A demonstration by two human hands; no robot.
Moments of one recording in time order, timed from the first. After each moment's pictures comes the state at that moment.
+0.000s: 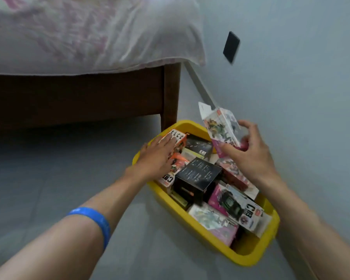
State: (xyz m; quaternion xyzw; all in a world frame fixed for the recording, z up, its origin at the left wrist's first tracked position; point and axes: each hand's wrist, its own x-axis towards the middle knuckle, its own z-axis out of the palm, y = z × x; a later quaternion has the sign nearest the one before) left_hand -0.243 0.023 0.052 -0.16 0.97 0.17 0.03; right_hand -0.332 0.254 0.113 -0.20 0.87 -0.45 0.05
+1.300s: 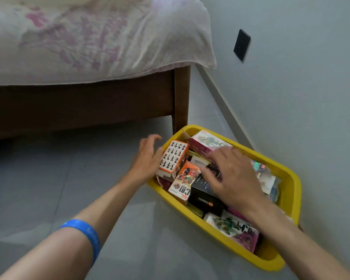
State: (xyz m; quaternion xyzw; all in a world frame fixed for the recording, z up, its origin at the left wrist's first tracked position) left_hand -0.204 -0.002 0.041 -0.29 0.87 0.39 -0.11; right_hand -0.281 0.231 0.080 -0.44 0.87 -0.20 -0.10
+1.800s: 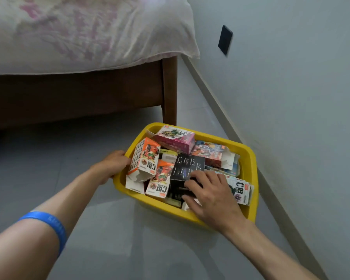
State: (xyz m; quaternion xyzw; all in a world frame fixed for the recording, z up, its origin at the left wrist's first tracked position) left_hand -0.139 -0.031 0.043 -0.45 0.78 0.43 0.08; right_hand -0.200 0.272 0.047 -0.51 0.85 -0.11 -0.08
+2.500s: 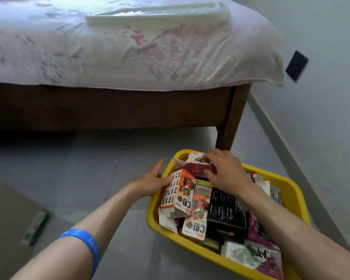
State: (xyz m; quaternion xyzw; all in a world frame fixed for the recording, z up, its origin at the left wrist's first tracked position) left_hand -0.071 -0.065 0.062 -0.37 0.77 0.51 0.07; right_hand -0.255 0.094 0.070 -0.52 0.84 -0.16 0.02
